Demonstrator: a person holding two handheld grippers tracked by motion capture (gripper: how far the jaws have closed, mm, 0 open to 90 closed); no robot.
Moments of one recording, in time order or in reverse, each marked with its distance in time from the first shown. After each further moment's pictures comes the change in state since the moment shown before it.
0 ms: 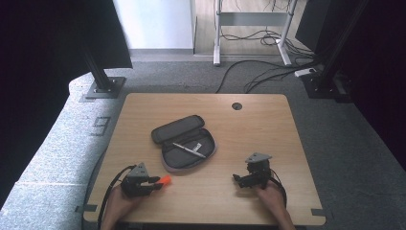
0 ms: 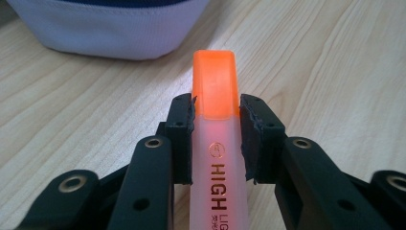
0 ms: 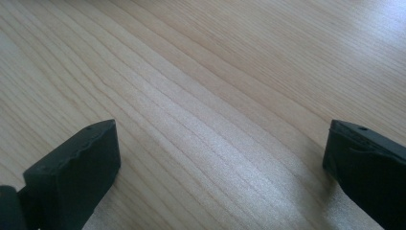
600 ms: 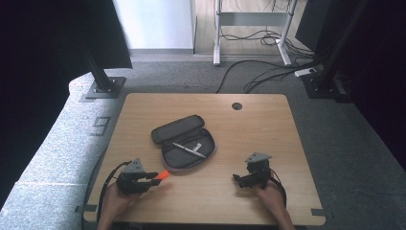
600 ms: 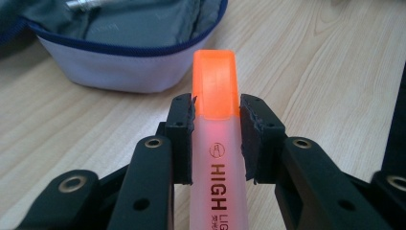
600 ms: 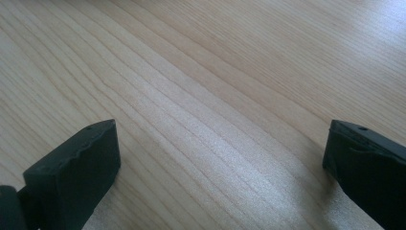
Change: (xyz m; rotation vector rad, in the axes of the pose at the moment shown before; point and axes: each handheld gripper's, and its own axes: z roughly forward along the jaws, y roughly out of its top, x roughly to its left) left arm -0.005 0.019 -0.024 -0.045 0.013 0.005; right arm 0.000 0.001 0.001 0.000 0.004 -0.004
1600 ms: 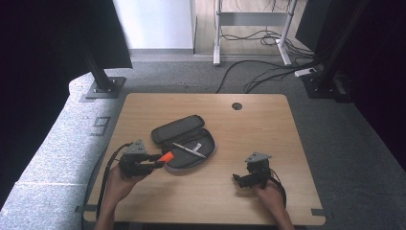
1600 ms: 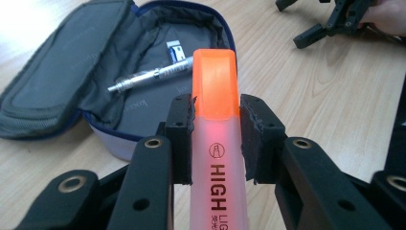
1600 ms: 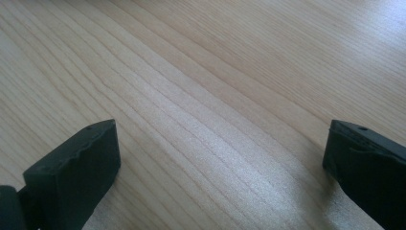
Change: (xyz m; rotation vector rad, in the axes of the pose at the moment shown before) left arm 0.008 0.065 -0.014 -0.042 0.036 0.024; right arm 0.000 0.000 0.000 0.000 0.000 -0.001
